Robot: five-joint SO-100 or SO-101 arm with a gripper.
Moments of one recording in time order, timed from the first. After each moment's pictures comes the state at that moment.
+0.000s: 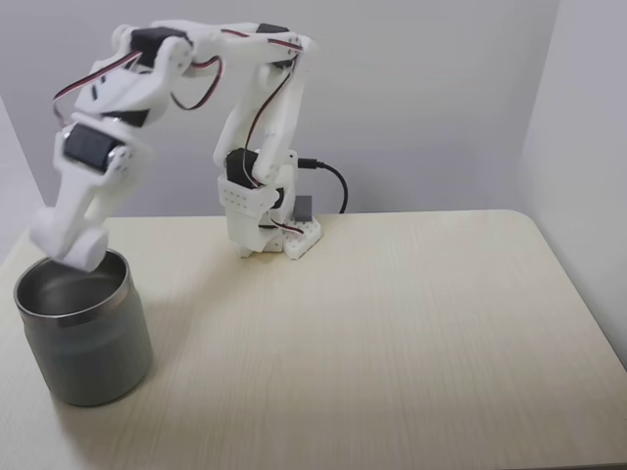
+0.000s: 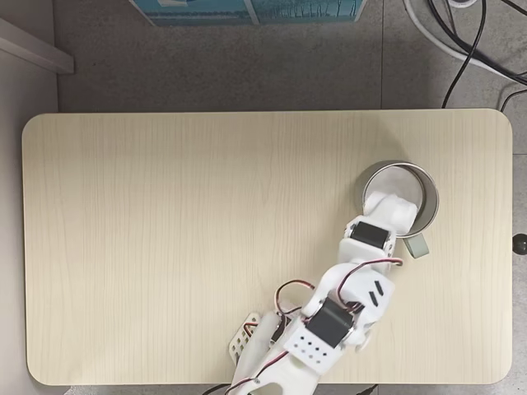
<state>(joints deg) 32.0 53.3 59.1 53.0 -23.2</state>
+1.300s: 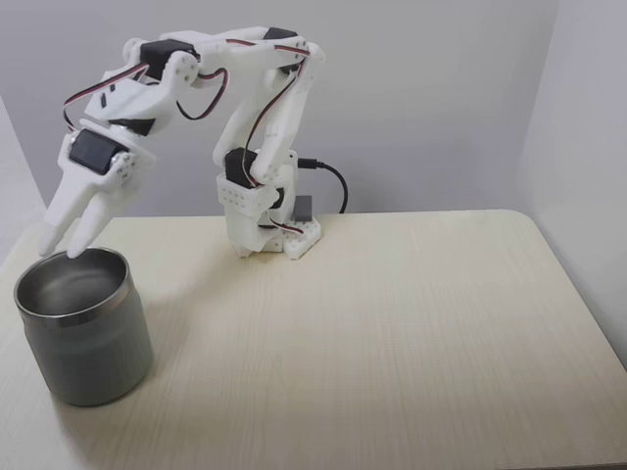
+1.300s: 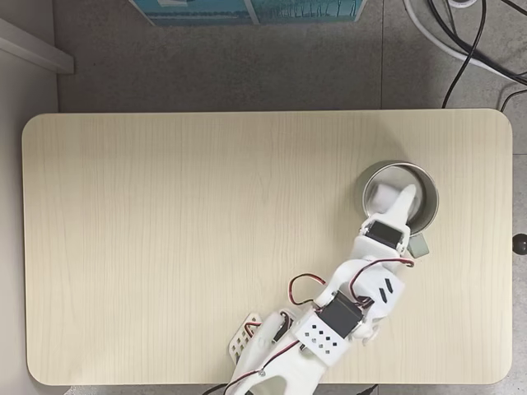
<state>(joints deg) 34.3 45.4 50.0 48.5 -21.4</state>
